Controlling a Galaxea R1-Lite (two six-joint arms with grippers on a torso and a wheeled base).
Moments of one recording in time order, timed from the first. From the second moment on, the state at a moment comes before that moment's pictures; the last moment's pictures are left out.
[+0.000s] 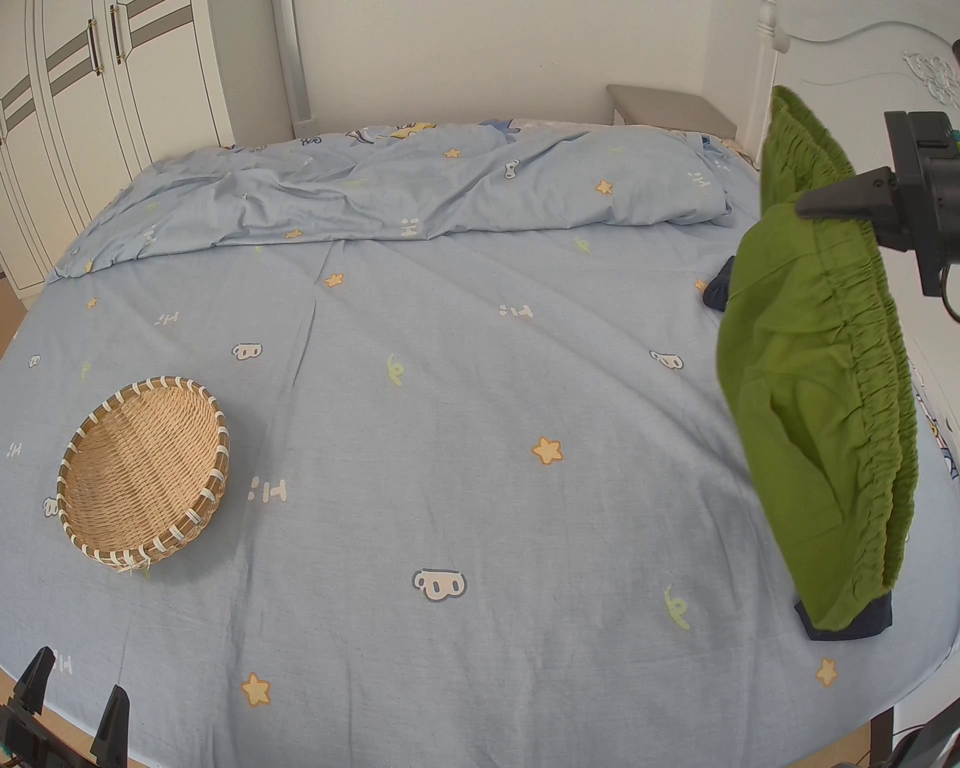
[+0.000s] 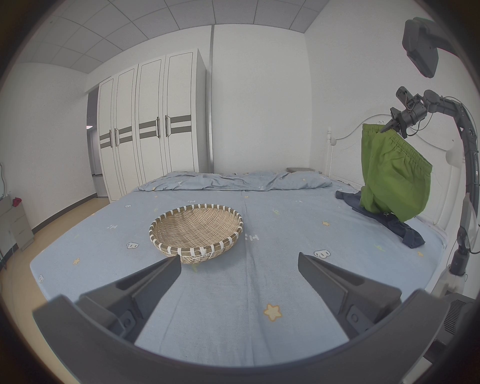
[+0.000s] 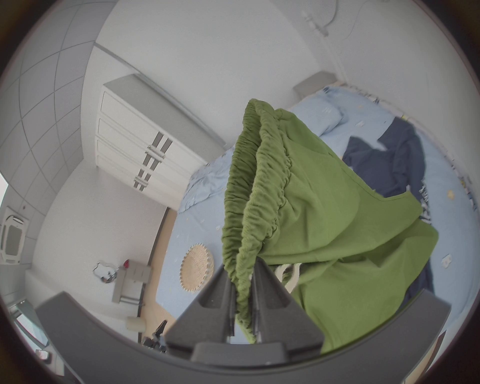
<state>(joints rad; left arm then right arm) 0.01 0.02 -0.02 0.00 -0.02 0.01 0.48 1.47 -1.77 0.70 0.13 0.57</state>
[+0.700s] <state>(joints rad) 0.01 0.02 -0.02 0.00 -0.02 0.01 0.87 1.70 -1.33 -0.20 -0.04 0.66</state>
